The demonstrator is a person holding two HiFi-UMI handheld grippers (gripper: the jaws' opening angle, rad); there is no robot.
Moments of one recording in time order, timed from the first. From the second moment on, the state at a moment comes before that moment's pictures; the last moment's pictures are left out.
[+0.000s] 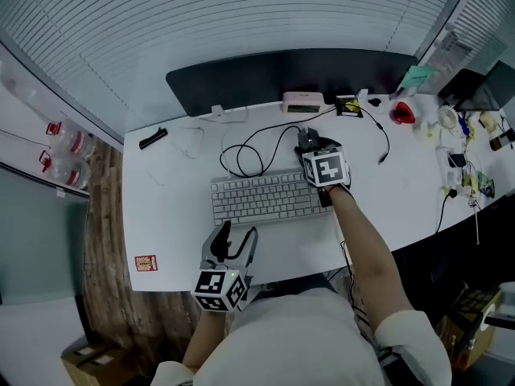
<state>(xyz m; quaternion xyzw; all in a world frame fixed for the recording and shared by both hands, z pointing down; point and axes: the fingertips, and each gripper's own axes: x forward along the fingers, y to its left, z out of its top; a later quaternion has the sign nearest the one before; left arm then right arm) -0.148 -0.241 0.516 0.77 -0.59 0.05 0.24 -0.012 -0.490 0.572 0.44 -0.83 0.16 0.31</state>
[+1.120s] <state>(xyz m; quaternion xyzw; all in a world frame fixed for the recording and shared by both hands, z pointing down) -0.102 -0.232 0.518 0.81 -0.53 0.07 0.24 0.174 -0.439 0.621 0.53 -0.74 0.22 0.35</state>
